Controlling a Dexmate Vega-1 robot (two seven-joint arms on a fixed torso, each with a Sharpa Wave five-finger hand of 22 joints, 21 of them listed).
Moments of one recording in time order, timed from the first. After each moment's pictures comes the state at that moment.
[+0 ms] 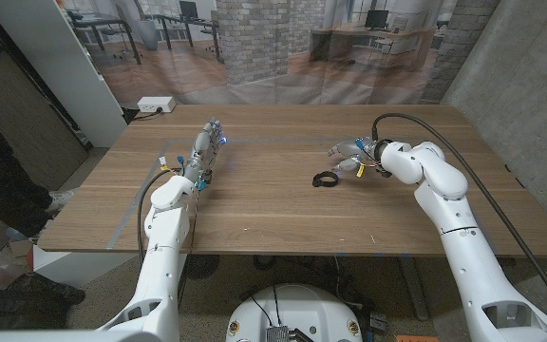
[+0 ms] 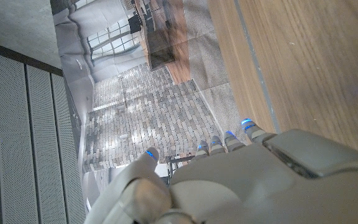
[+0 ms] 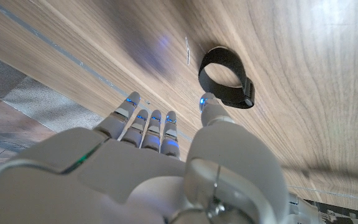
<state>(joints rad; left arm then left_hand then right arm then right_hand) 0.89 -0.04 -0.28 -1.35 0.00 -0.10 -0.45 0.01 0.07 0.35 0.18 0.30 -0.17 -0.03 0.19 0.17 -0.17 -0.04 0.21 0.18 -0.17 -0.03 0.19 0.18 -0.17 -0.03 0.34 0.19 -0.94 -0.25 -0.03 -1.82 -1.26 0.40 0.74 0.67 0.12 0.38 -0.17 0.18 0.23 -0.01 0.21 0.18 0.17 -0.01 0.20 0.18 0.09 -0.04 0.19 0.17 0.24 -0.04 0.20 0.17</state>
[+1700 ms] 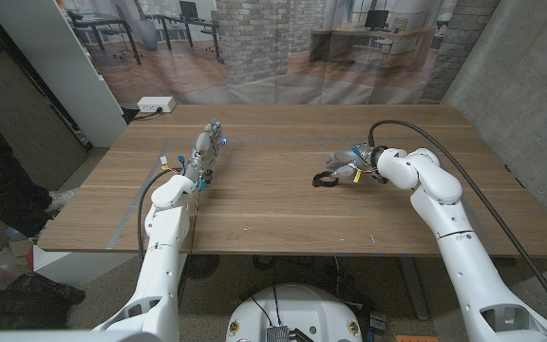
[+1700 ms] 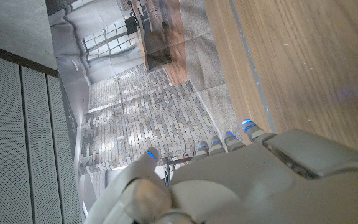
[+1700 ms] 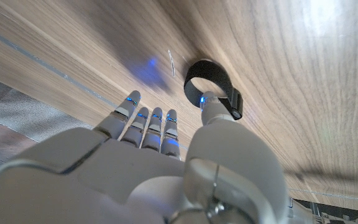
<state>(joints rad) 0.88 -0.03 -0.28 -1.34 0.01 -0.09 -0.45 0.01 0.07 0.35 0.18 0.30 -0.17 -0.03 0.19 0.17 -0.17 -0.04 0.21 0.18 -0.17 -0.03 0.19 0.18 -0.17 -0.03 0.33 0.19 -0.96 -0.24 -0.05 -1.78 -1.26 0.38 0.73 0.68 0.10 0.35 -0.16 0.18 0.25 -0.01 0.21 0.19 0.21 0.00 0.20 0.18 0.13 -0.04 0.19 0.17 0.26 -0.04 0.20 0.17</state>
